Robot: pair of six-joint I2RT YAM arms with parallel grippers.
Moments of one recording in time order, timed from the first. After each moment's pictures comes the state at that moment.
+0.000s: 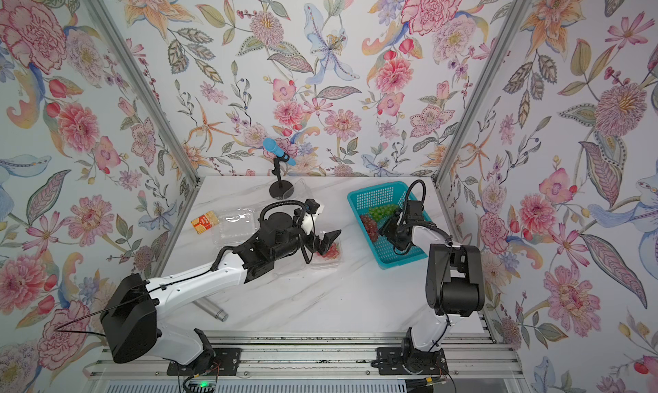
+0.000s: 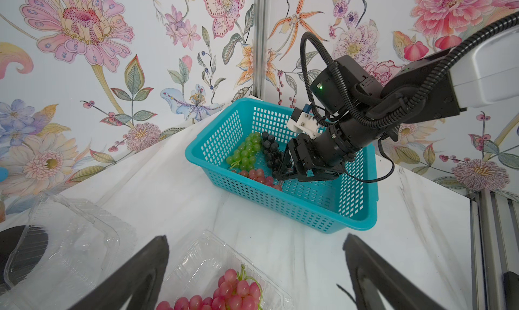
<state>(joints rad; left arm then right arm) -0.86 1.48 1.04 0.22 0.03 -0.03 -0.03 1.73 1.04 -0.34 -0.30 0.59</state>
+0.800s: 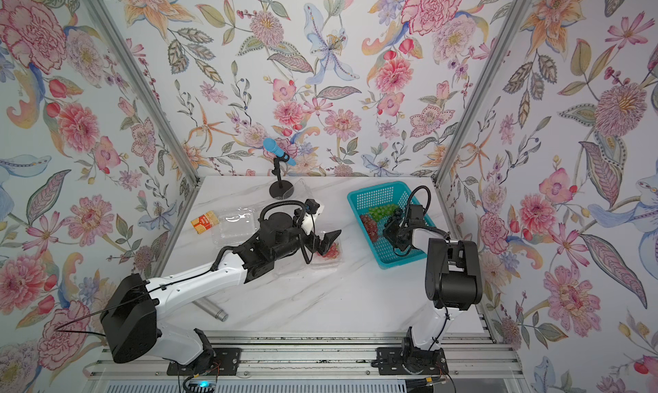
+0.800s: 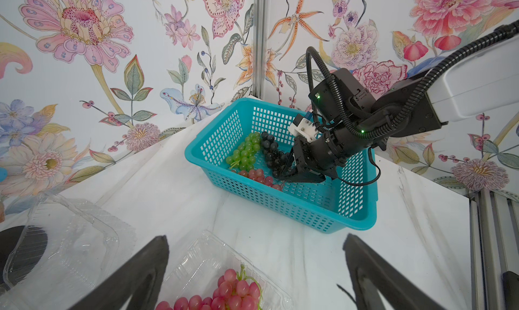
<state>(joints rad) -0.86 1.48 1.04 0.22 0.03 -0.03 -0.05 1.79 1.00 -0.20 -0.32 0.71</state>
